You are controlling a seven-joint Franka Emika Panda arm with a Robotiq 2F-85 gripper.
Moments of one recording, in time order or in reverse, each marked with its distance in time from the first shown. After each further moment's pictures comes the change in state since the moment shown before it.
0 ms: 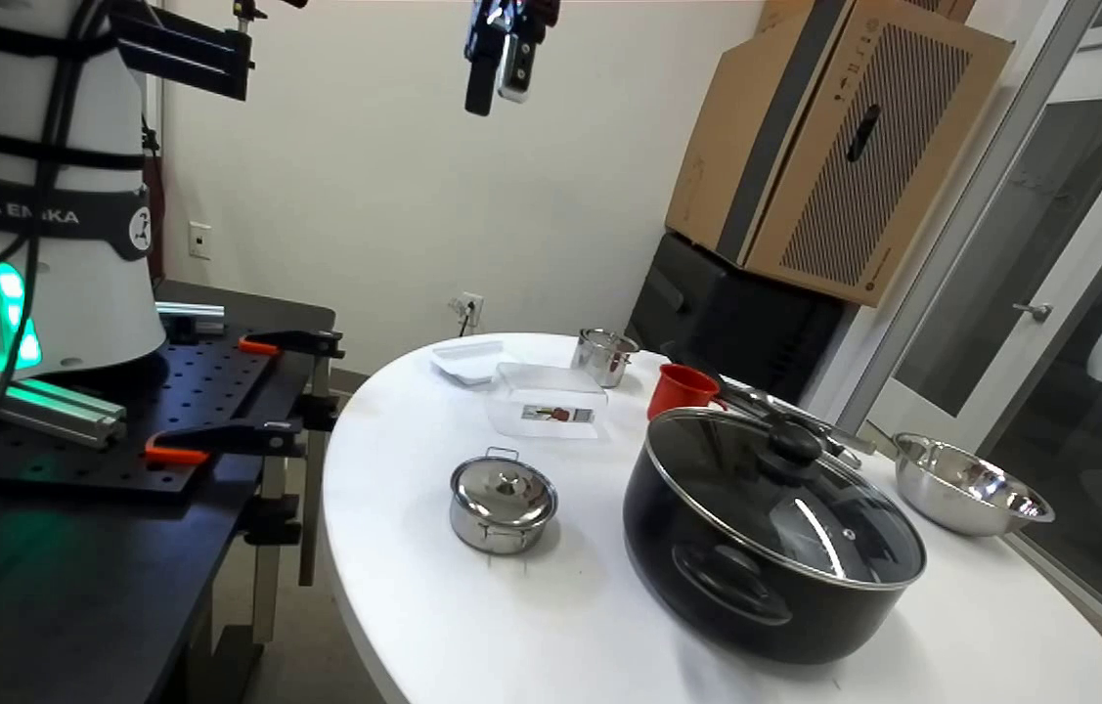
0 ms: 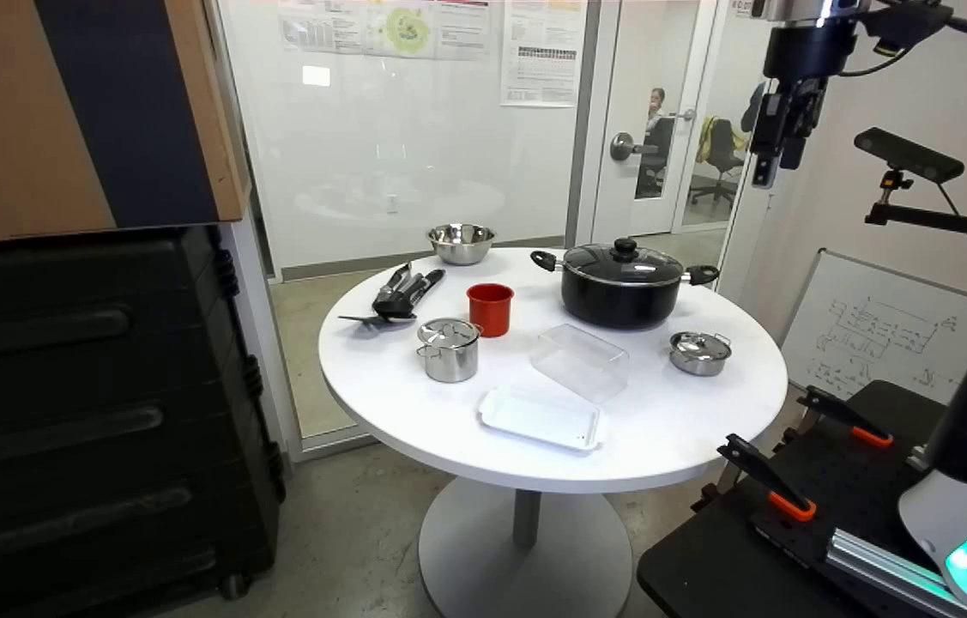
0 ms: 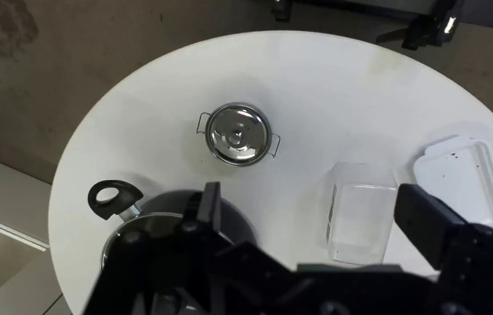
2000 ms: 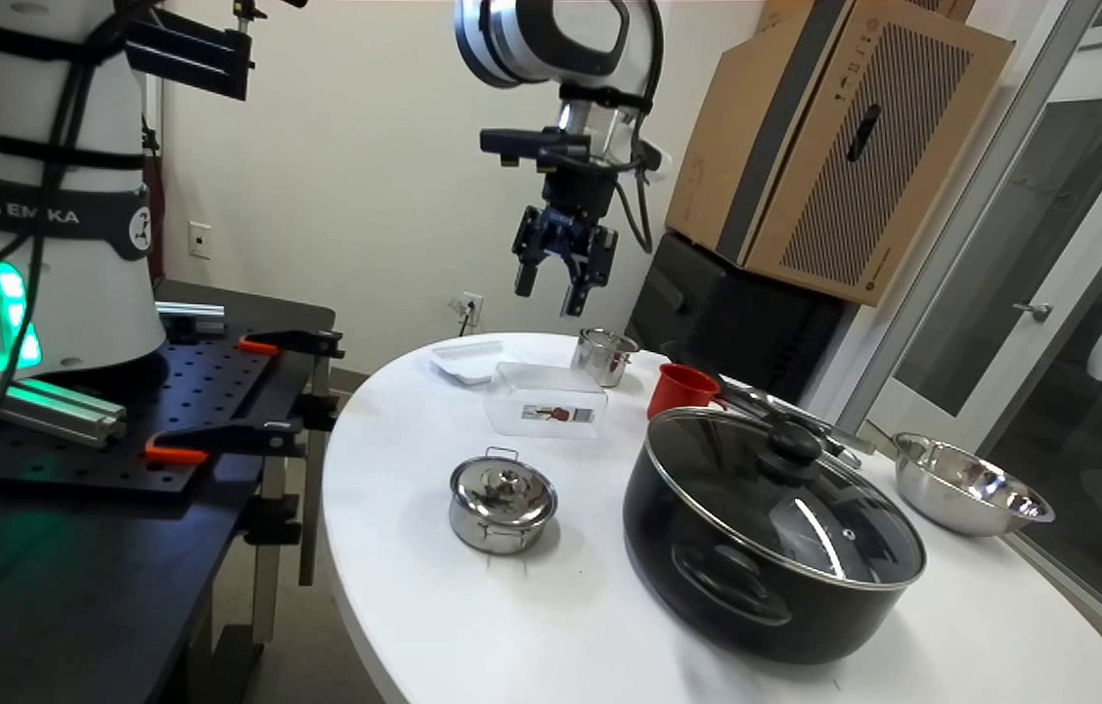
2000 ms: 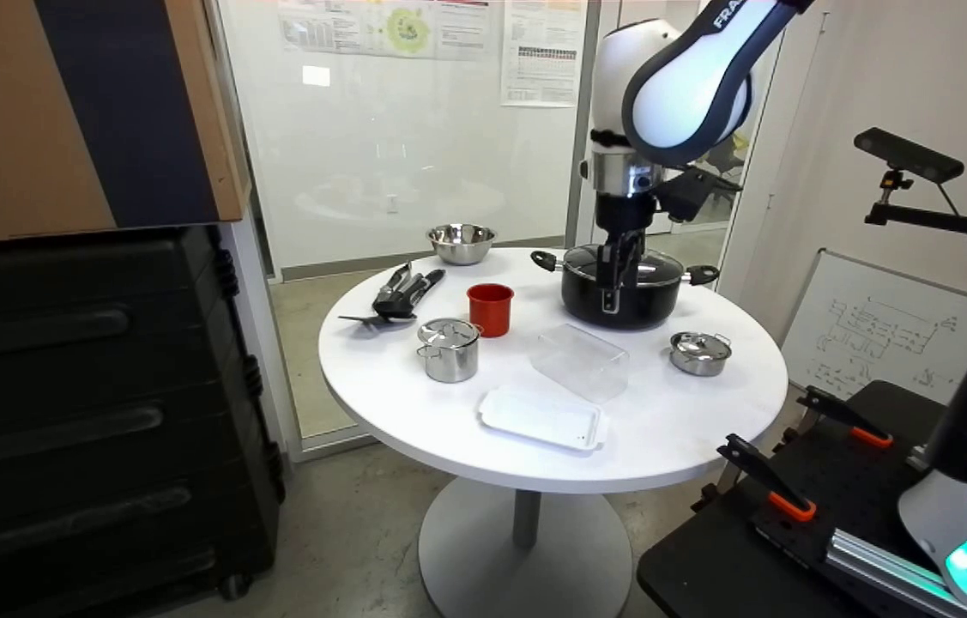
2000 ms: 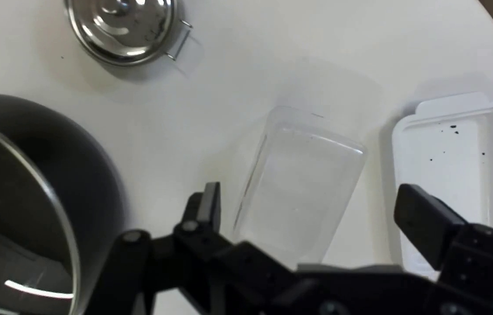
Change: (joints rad) arm 0.108 0.790 0.111 0.193 0.009 0.496 0.035
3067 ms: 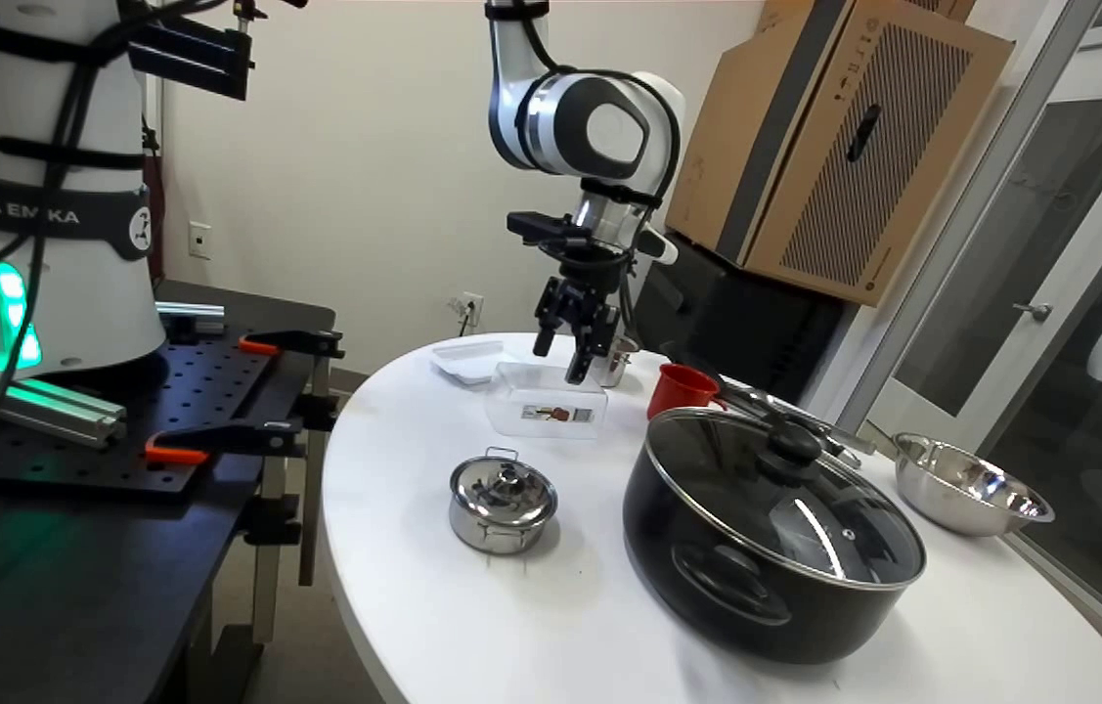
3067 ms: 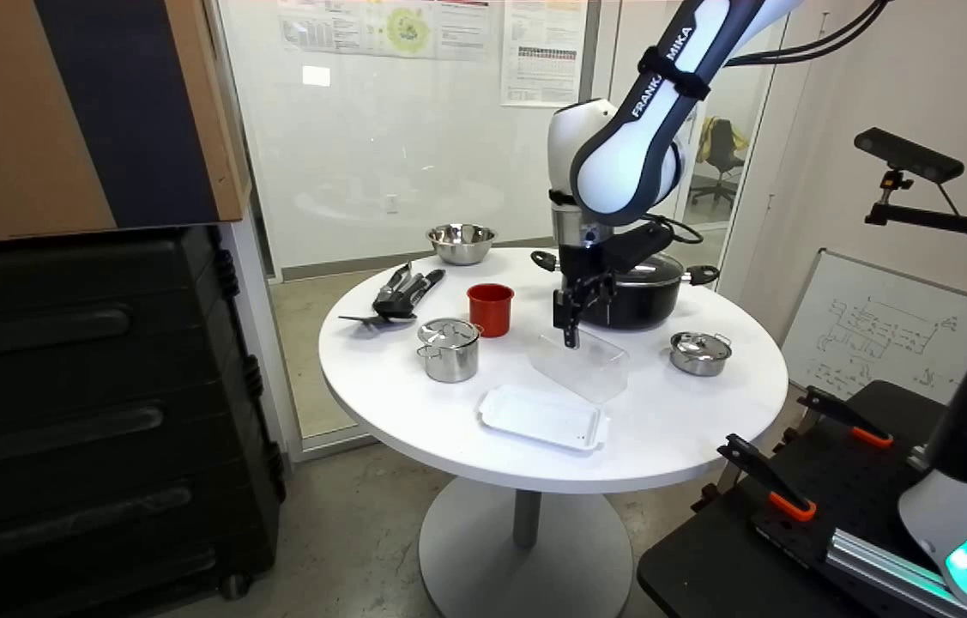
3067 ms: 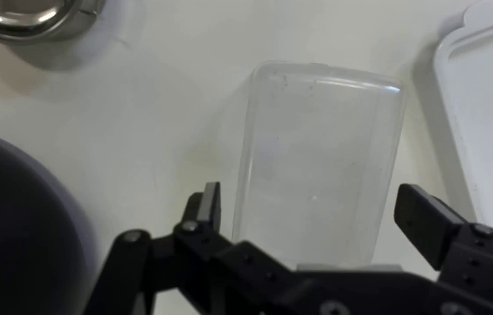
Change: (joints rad) arm 0.040 0.324 -0.032 0.198 -0.021 0.069 0.218
